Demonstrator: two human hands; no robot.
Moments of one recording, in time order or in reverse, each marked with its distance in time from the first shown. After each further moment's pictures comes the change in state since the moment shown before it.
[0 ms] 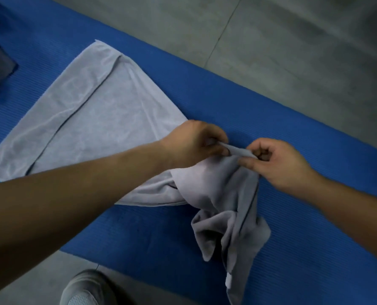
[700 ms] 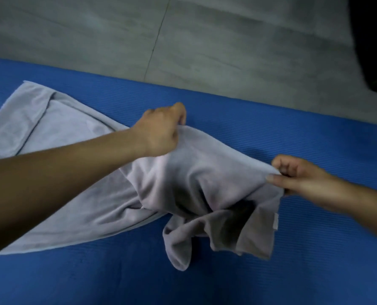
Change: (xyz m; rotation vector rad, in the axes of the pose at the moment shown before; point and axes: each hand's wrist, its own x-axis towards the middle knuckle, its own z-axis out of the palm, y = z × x) left_hand 0.086 0.027 0.011 0.398 -0.177 -0.177; right_hand -0.078 0.100 -0.110 0.165 -0.022 0.204
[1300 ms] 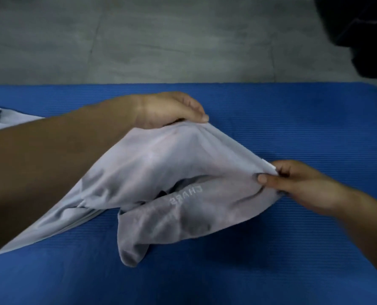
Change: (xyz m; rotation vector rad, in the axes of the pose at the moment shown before) left_hand 0.084 0.178 0.047 -0.581 -0.537 0.002; right_hand -0.059 0.134 -0.091 0.176 -0.016 -0.018
